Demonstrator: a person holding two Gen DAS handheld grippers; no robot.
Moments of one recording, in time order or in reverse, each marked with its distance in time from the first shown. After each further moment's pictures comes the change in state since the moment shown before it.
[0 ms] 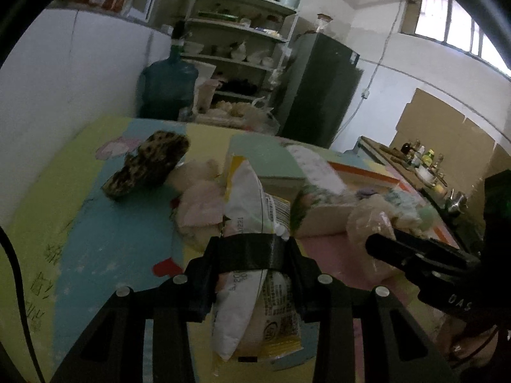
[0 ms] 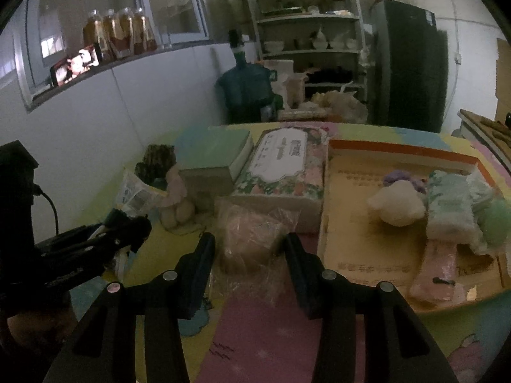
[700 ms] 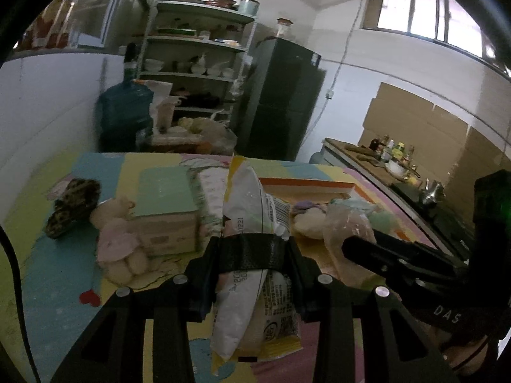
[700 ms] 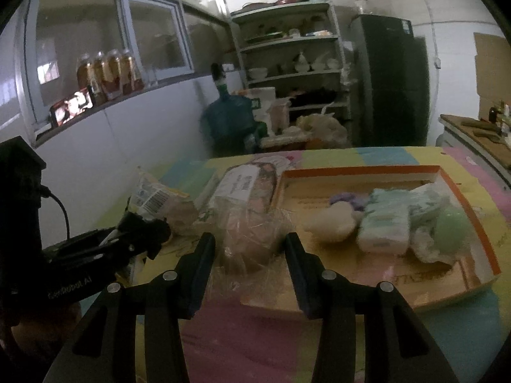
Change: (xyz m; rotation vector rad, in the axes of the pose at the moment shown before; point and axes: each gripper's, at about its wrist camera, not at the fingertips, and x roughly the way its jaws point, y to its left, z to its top) left arm 0.005 -0.087 0.017 0.103 -0.042 -0.108; right arm -0.061 -0.052 0.000 0.060 -0.123 -0.027
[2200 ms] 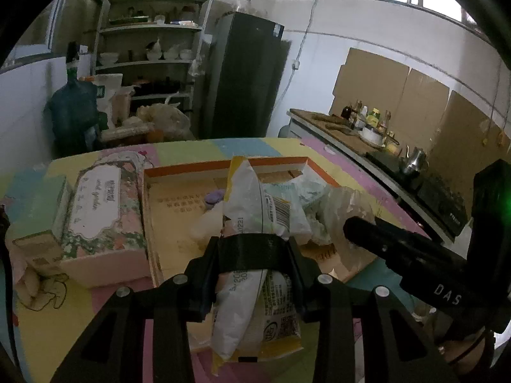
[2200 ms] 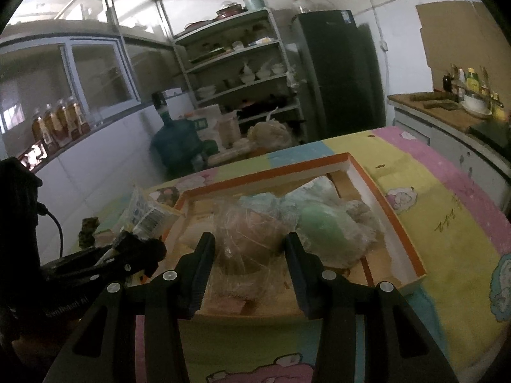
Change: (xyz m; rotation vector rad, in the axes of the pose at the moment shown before) left arm 0.090 -0.106 0.006 0.107 0.116 -0.084; right arm -0.036 -0.132 -0.007 0.174 -0.050 -0.112
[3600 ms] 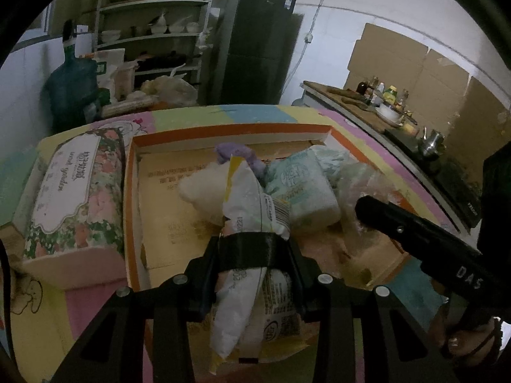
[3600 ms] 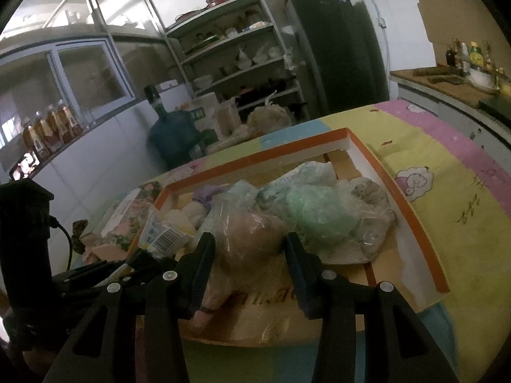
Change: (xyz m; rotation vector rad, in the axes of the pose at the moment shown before) left arm 0.057 0.002 -0.006 -0.020 0.126 0.056; right arm 0.046 -0.029 -0.001 0.064 0.063 0.041
